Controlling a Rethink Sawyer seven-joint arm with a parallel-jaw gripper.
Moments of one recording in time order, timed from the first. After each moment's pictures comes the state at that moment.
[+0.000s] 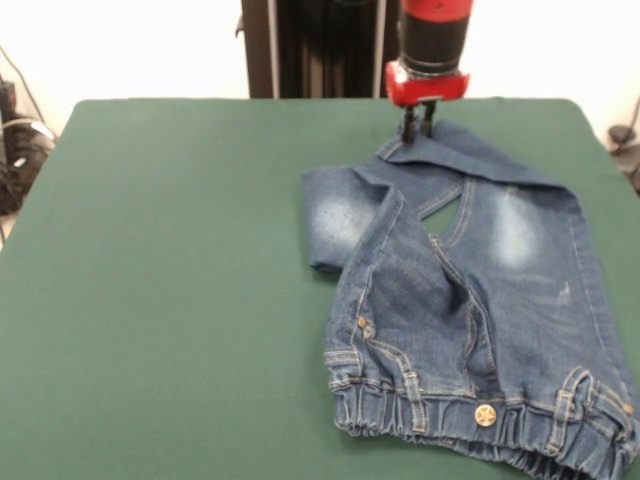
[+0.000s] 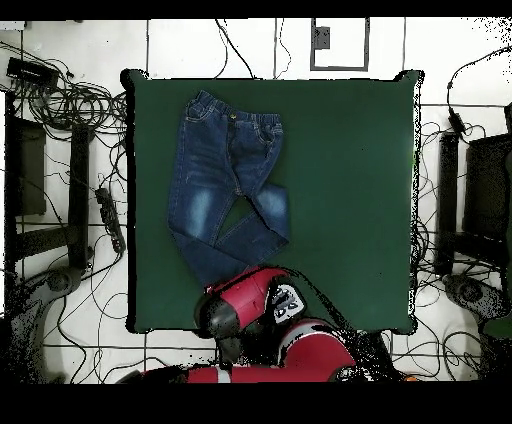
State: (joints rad) arm -0.10 -0.49 0.11 1.99 -0.63 0.16 2.15
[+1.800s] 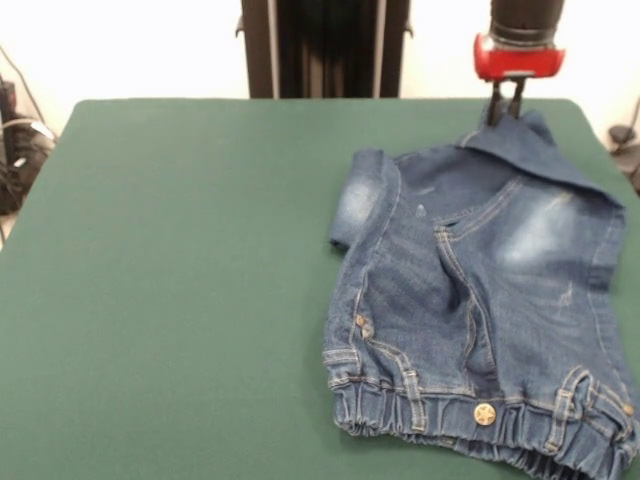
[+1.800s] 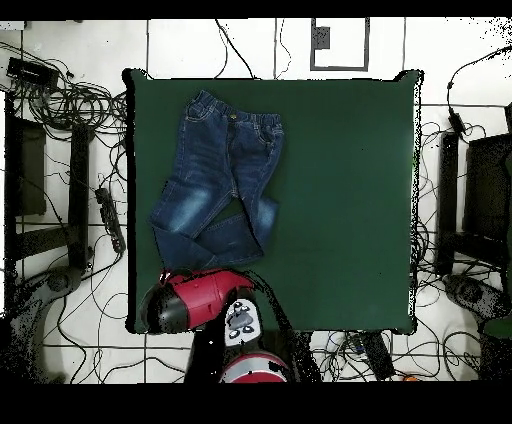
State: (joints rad) arm 0.06 -0.62 0.10 2.03 -0.23 0.16 2.15
